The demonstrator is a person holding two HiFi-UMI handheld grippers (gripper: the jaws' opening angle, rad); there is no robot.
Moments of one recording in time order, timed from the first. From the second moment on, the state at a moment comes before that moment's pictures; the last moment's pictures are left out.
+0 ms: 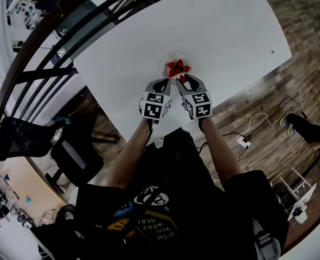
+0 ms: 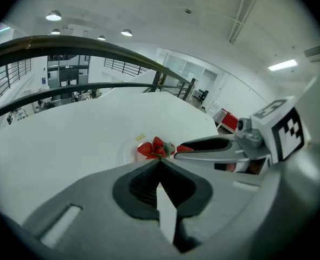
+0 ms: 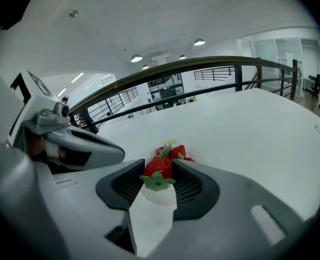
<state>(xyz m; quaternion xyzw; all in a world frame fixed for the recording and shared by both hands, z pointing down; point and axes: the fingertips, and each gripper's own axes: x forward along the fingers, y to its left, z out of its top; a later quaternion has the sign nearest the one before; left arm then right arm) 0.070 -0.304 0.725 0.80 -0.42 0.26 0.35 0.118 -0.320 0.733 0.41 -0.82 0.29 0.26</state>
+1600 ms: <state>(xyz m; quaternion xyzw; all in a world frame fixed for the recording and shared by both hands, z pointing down) 0.063 -0.247 0.612 0.86 -0.39 0.19 0.26 0.154 -0.236 0.605 0.55 -0.79 0.19 0.17</state>
